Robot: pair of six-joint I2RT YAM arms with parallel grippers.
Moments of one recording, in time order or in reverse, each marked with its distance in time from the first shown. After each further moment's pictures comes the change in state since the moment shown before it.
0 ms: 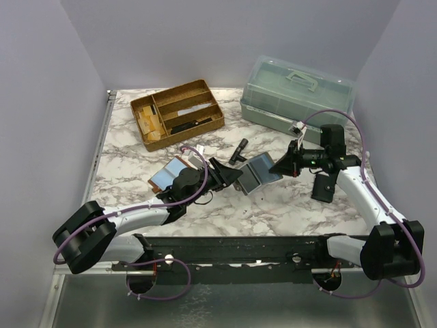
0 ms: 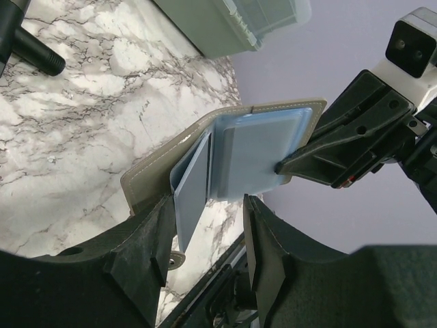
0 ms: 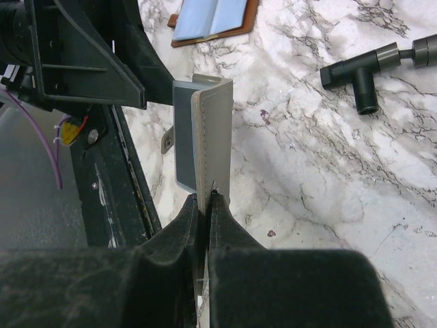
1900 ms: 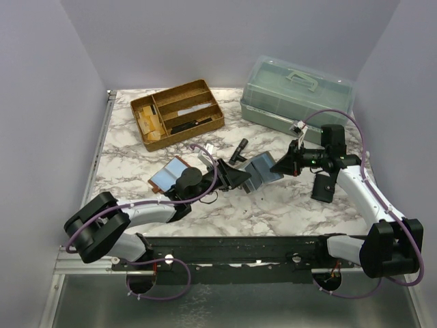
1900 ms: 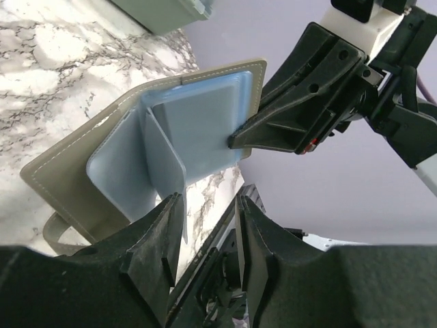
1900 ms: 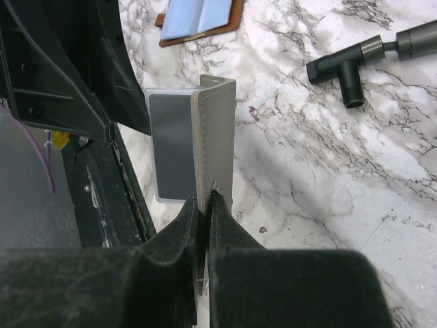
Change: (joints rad) left arm -0.010 0.106 0.014 0.198 0.147 0.040; right arm -0.006 0.013 0.000 0.000 0.023 0.000
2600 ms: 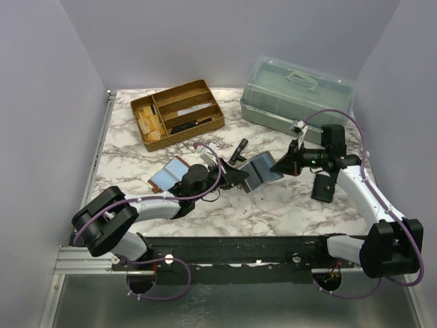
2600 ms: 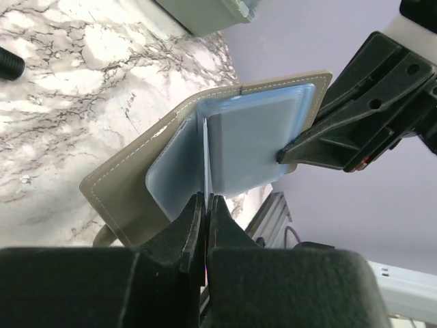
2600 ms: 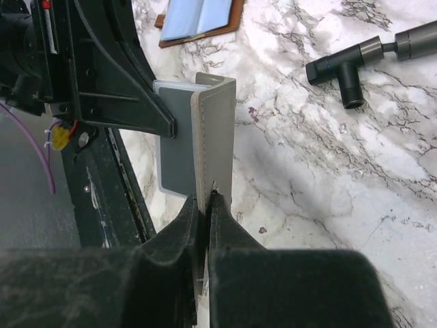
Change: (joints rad) left arm 0.011 0.083 0.047 -0.052 -0.042 0.017; right arm -0.002 0.000 0.000 0.002 0.000 0.000
